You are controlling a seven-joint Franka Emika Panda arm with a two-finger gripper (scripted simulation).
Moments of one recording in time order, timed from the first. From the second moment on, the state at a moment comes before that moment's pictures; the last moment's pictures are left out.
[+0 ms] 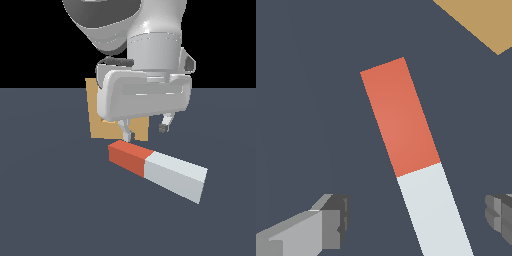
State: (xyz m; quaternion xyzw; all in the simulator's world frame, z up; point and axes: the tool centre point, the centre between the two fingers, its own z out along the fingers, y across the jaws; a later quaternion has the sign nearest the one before) arm 0.041 -0.052 0.109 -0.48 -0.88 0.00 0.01
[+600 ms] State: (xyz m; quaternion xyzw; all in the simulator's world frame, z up) arm 0.077 -0.069 0.081 -0.36 -0.93 0.00 0.00
